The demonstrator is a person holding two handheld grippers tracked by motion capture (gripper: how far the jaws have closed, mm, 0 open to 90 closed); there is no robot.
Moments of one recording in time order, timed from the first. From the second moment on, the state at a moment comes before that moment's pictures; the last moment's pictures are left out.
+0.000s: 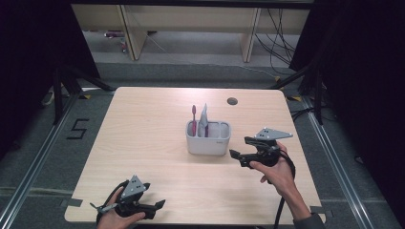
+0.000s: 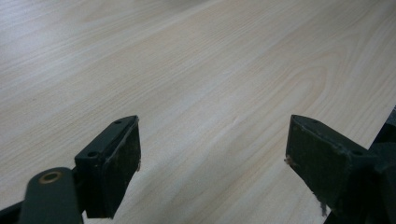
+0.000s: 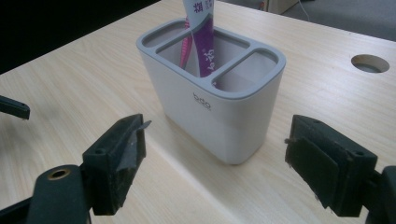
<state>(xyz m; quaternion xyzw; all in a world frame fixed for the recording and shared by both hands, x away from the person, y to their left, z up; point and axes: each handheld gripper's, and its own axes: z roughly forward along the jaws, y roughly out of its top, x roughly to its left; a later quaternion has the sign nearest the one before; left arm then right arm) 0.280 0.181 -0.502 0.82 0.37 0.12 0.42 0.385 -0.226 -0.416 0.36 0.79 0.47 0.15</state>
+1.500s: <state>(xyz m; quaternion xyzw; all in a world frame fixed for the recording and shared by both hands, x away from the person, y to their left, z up) 0.279 0.180 -0.502 0.82 0.37 0.12 0.42 0.335 -0.236 -0.459 0.38 0.80 0.45 0.11</state>
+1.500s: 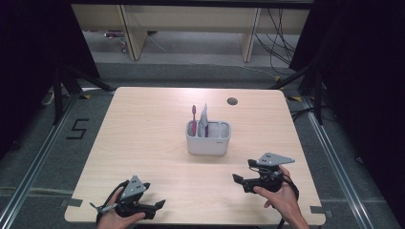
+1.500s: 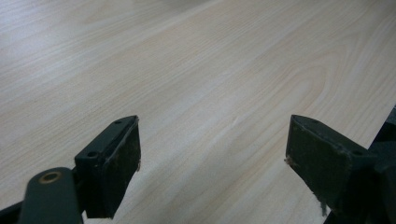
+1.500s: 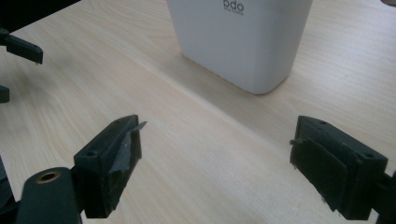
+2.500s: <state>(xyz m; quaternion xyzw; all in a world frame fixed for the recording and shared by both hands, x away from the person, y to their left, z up) 0.279 0.180 -0.501 0.82 0.37 0.12 0.42 0.300 -0.245 -0.483 0.40 0.81 0.42 0.10</state>
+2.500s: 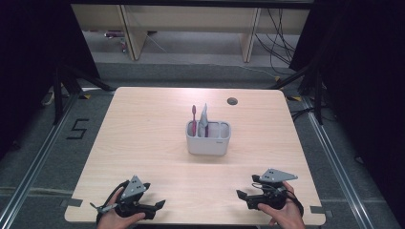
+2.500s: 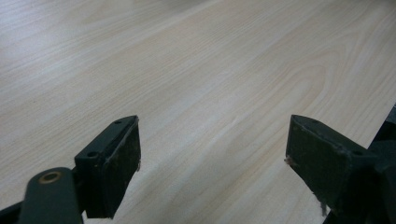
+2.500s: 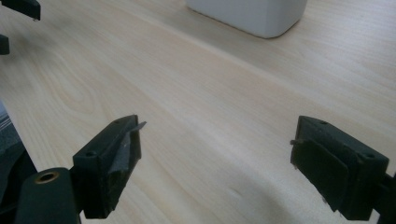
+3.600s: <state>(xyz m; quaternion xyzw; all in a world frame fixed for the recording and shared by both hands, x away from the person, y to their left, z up) 0.277 0.178 -0.502 0.82 0.37 0.12 0.41 0.272 -0.244 -0.498 0.36 0.85 0.38 0.10</state>
